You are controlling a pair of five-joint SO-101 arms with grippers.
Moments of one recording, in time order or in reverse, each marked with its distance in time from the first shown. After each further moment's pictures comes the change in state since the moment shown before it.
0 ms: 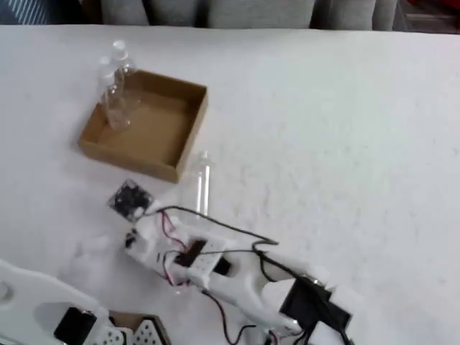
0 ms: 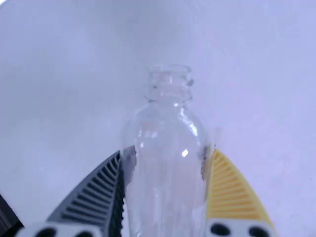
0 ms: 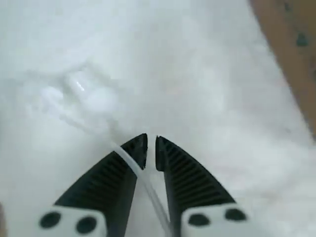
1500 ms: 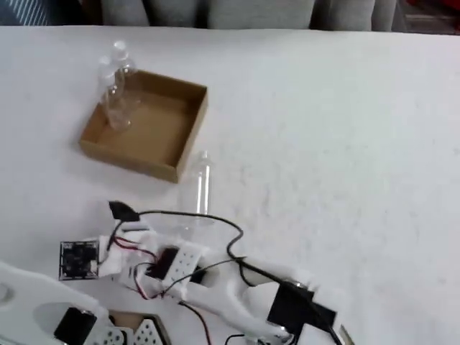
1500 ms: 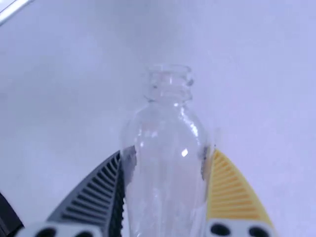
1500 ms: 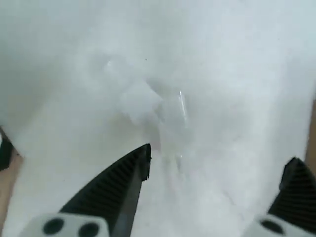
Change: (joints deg) left arm -0.7 0.0 0.0 -2.0 0.0; right arm -10.5 4.4 -12.4 9.6 36.7
